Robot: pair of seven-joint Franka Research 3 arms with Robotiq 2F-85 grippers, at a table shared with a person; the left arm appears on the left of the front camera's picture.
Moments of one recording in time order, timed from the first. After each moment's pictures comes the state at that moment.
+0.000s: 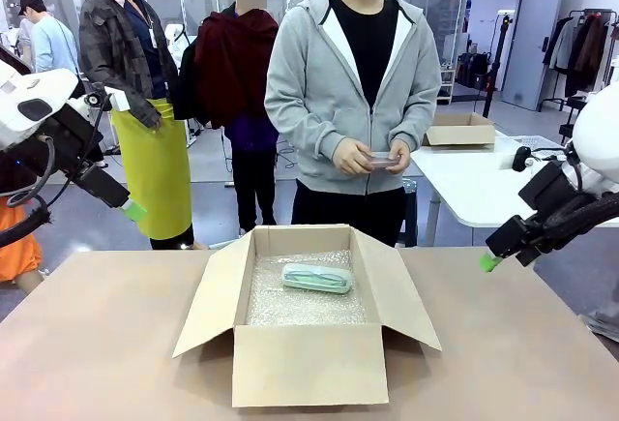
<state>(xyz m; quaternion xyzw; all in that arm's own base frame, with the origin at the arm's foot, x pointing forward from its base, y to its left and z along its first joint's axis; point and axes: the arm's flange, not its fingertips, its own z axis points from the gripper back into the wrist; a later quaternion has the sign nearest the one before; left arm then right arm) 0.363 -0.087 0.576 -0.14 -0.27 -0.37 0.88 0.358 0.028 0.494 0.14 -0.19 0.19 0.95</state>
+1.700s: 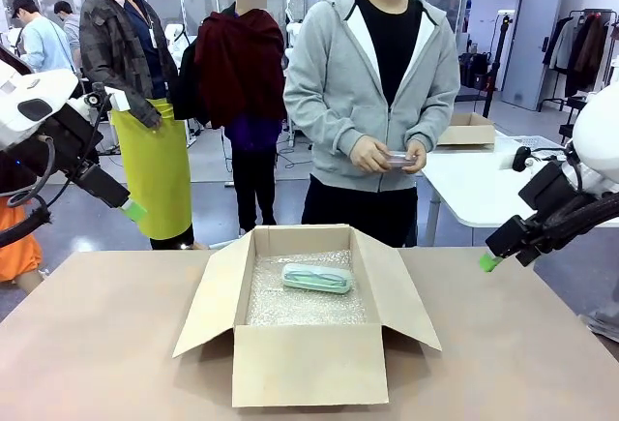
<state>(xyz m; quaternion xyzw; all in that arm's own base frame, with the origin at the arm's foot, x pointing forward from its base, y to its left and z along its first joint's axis) 0.363 -0.087 0.576 -0.14 -0.27 -0.37 0.88 0.358 0.028 0.494 0.14 -0.19 0.19 0.95</state>
